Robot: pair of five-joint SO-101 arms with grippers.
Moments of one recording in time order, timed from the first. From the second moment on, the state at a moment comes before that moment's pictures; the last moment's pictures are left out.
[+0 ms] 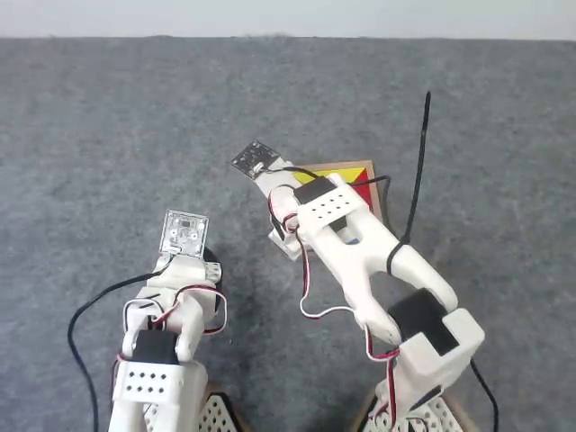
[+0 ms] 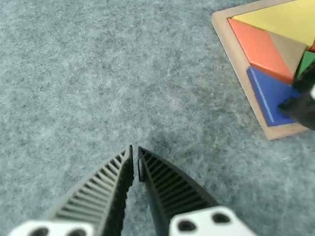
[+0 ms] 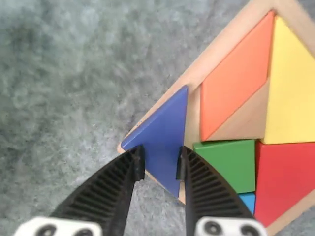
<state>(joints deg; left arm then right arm) -2.5 -85.0 97.3 45.6 -0.3 -35.3 11.1 17.1 58.4 15.3</state>
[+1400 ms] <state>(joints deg) -2.5 -85.0 97.3 45.6 -0.3 -20.4 1.4 13.7 66.4 17.5</state>
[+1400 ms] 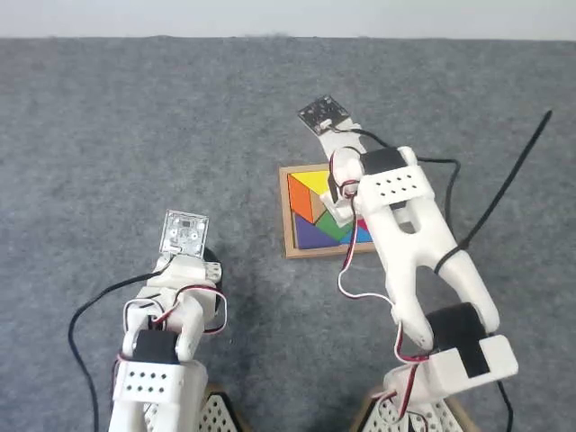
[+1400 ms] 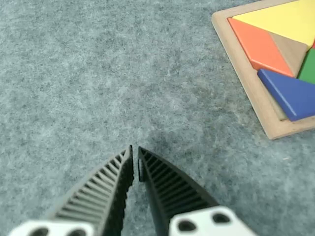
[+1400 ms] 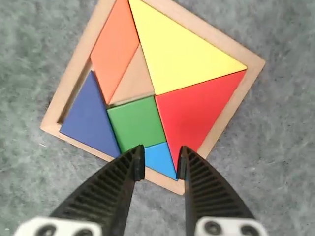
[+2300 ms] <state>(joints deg) -2.5 -85.0 97.3 45.6 -0.3 -22.9 10.5 17.0 59.4 18.0</state>
